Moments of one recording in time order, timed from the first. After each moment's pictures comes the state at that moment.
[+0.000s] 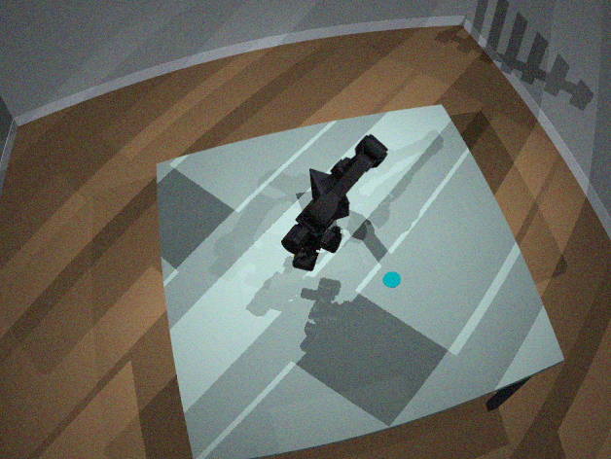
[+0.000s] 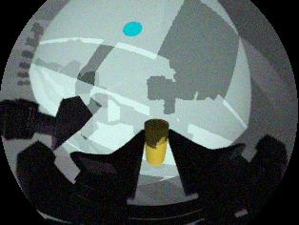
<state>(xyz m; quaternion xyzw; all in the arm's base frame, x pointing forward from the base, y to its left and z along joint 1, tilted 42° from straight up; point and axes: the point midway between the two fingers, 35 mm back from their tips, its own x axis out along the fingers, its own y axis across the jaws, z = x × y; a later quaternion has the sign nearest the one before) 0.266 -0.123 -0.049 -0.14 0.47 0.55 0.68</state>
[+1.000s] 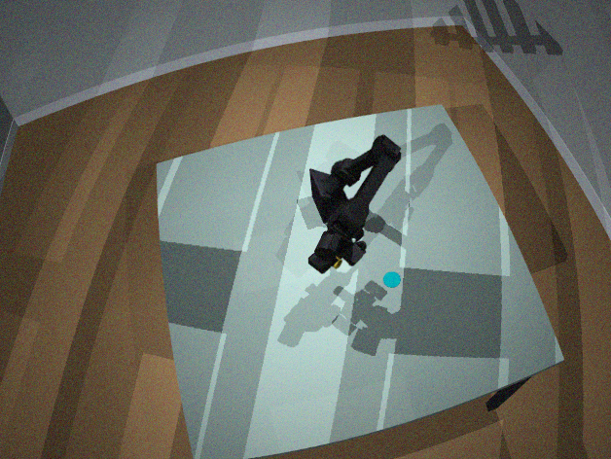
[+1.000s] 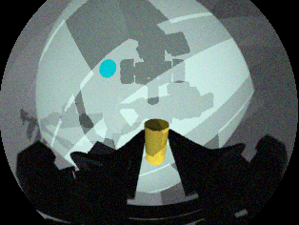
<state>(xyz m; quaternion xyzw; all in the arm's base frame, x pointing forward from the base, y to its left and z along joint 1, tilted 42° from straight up) 0.310 -0.076 -0.001 0.02 0.58 0.42 0.69</state>
